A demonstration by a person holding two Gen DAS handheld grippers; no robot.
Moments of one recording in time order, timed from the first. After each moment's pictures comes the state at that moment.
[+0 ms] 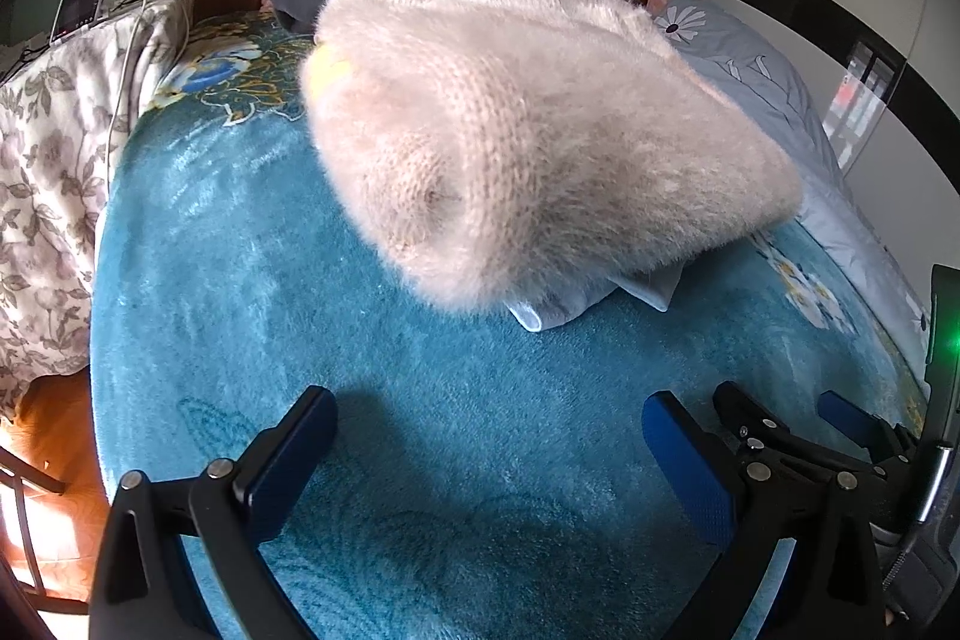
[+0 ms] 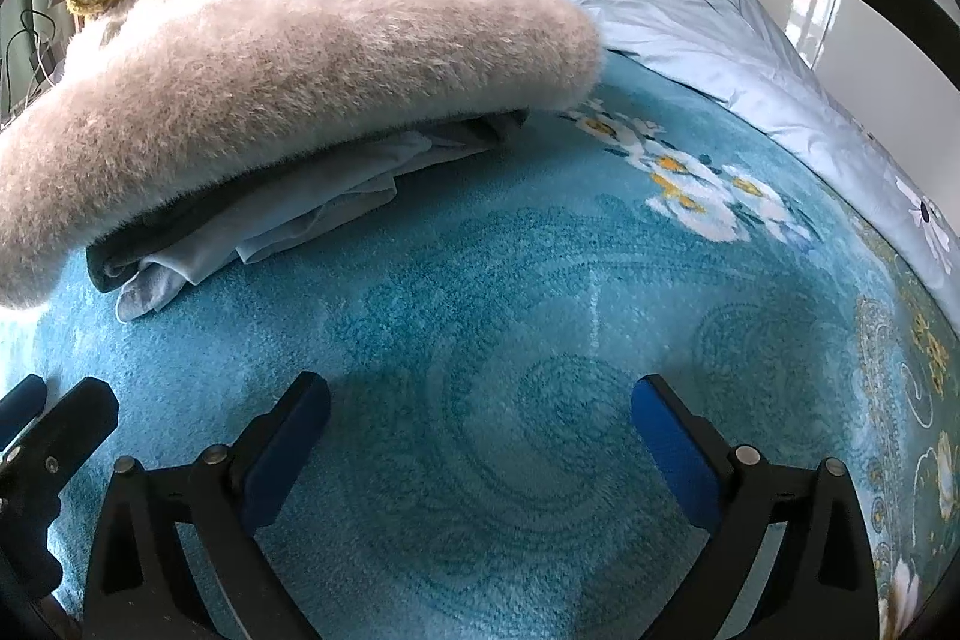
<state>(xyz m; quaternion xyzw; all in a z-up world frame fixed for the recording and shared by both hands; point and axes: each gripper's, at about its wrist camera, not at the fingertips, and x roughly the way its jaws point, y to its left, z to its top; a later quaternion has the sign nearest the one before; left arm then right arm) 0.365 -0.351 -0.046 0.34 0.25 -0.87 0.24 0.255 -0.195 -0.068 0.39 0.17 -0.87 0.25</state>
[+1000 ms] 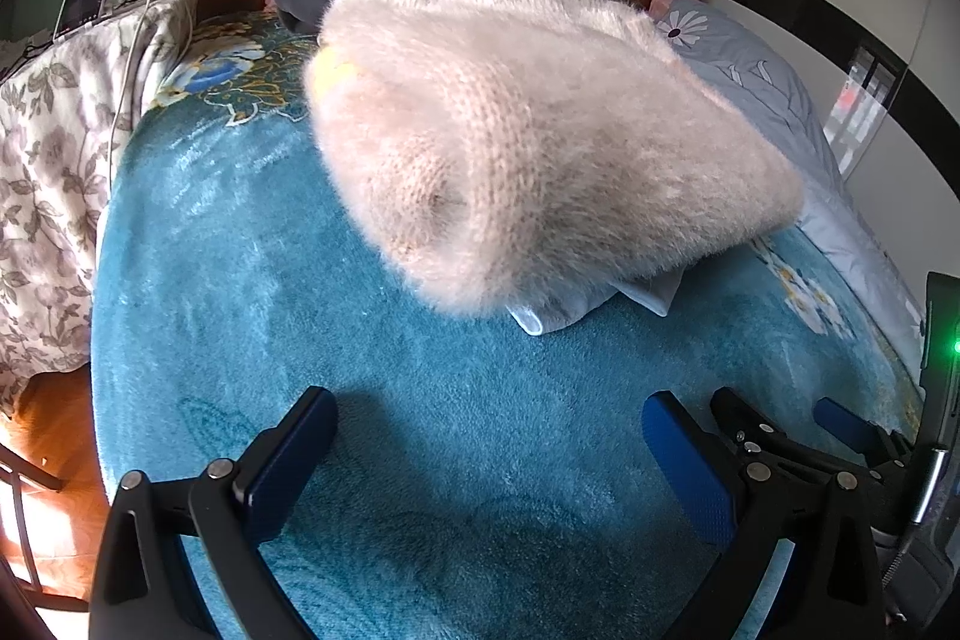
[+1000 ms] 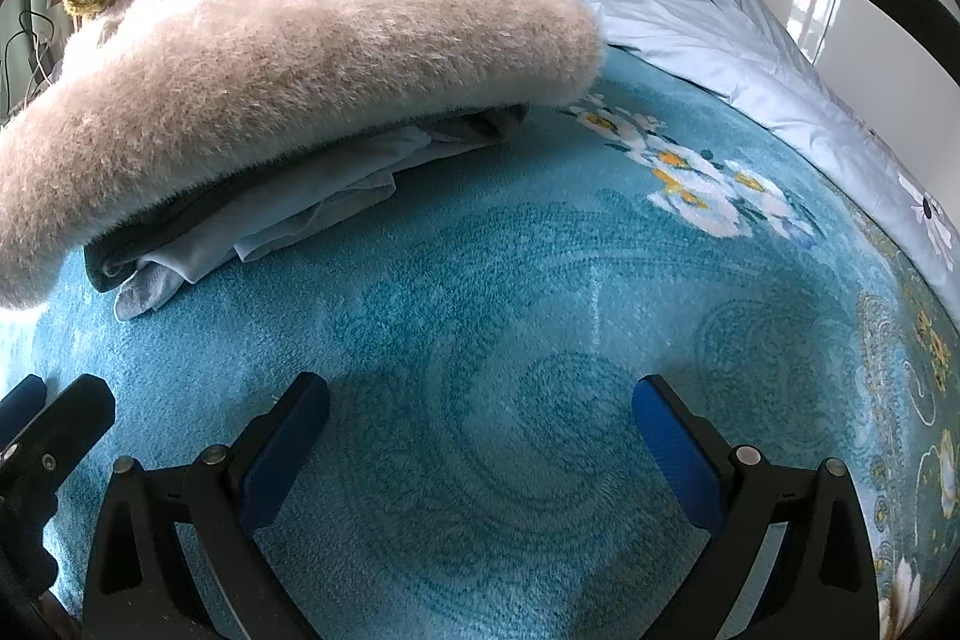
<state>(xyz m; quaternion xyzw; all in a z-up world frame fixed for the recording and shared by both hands) 0.363 -0.358 -0.043 0.34 0.25 -0.87 0.24 0.249 -0.186 -0.065 0.40 0.17 -0.86 0.26</state>
